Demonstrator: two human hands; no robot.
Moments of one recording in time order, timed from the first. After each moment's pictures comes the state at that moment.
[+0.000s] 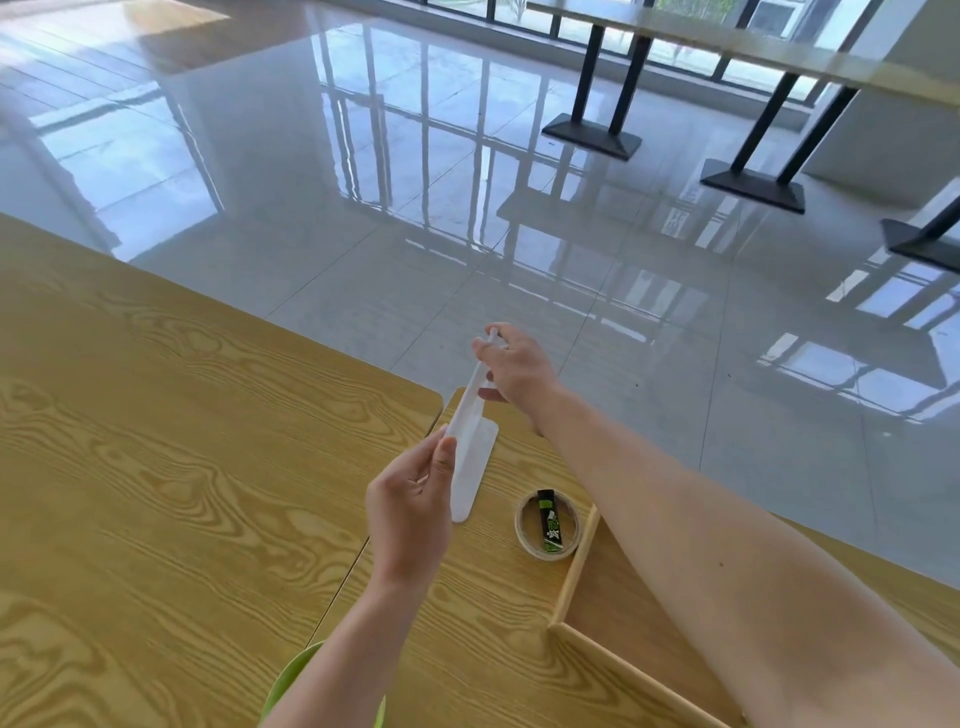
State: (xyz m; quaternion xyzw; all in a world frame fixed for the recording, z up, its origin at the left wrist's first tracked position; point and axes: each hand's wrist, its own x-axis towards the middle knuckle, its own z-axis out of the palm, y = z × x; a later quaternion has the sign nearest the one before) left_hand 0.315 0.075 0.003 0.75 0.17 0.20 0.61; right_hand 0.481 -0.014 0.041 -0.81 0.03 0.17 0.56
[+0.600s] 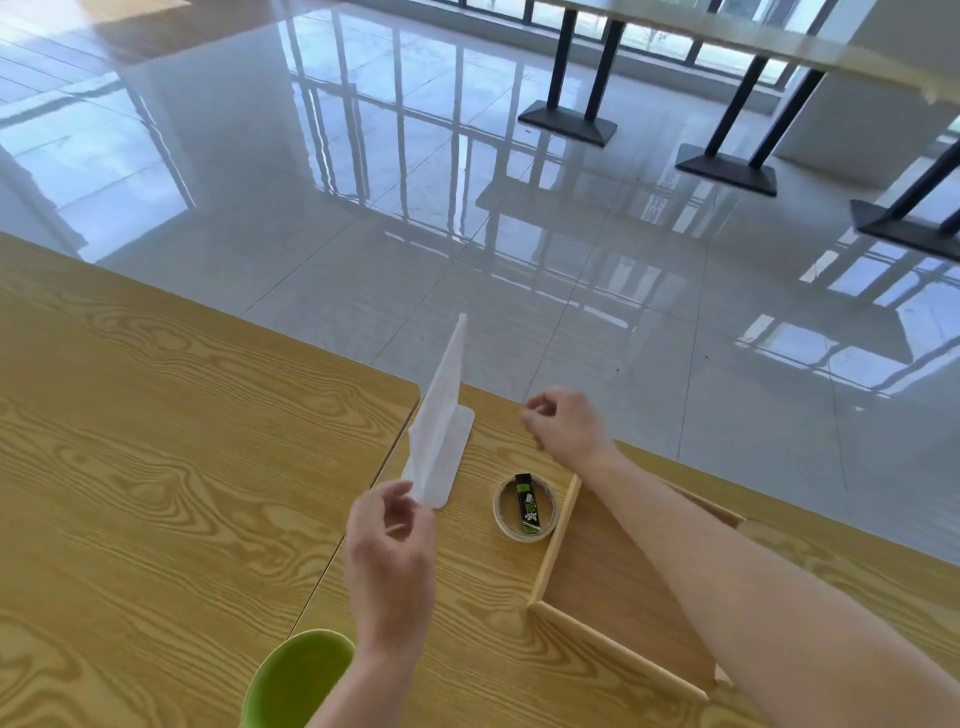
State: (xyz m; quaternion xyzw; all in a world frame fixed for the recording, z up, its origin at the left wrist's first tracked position) left_hand 0.267 0.053 -0.018 0.75 0.24 0.22 0.58; right_hand 0.431 -0.113 0.003 -0.91 0.00 0.12 0.39
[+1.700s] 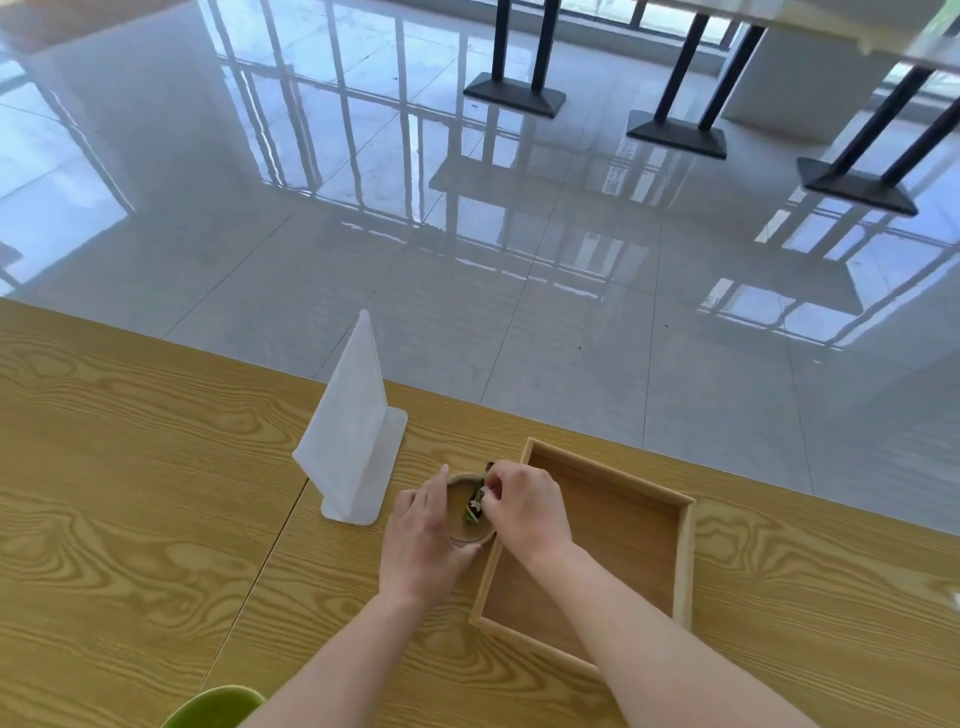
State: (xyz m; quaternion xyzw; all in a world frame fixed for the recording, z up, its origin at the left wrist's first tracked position) left_hand 0.338 -0.013 -0.119 0.96 0.00 -0.03 0.29; right_hand 0.381 -0.151 -0.076 -0.97 -0.01 0.06 0.25
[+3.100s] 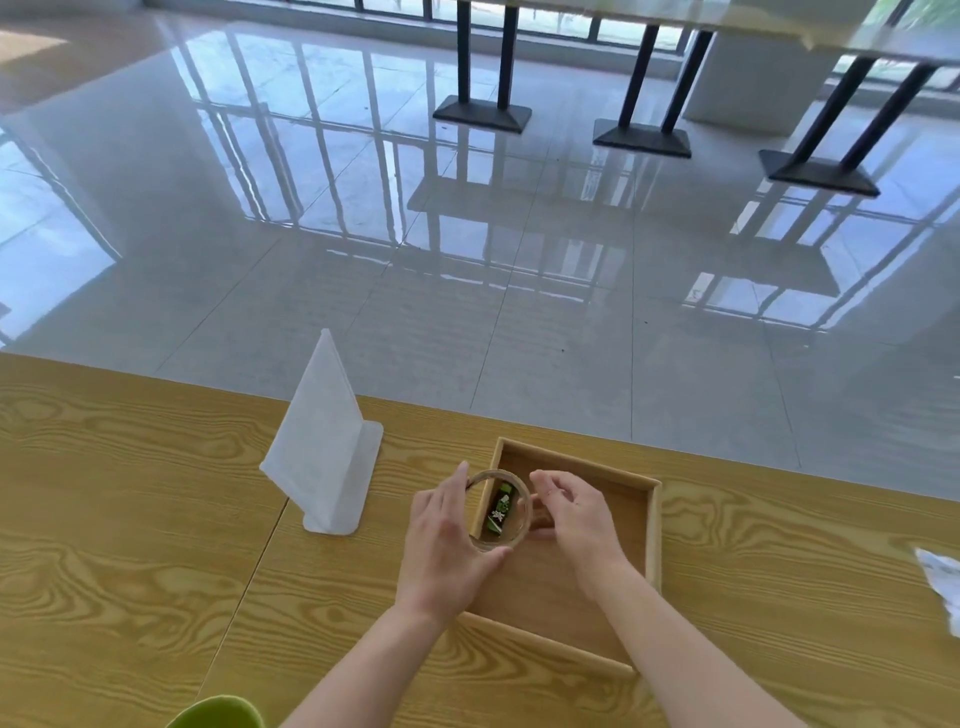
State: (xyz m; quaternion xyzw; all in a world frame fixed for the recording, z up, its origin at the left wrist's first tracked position) left_hand 0.320 -0.056 -0.068 0.93 -0.04 0.01 0.36; right_hand 0.341 -0.231 -0.067 -0.76 0.19 0.08 0.62
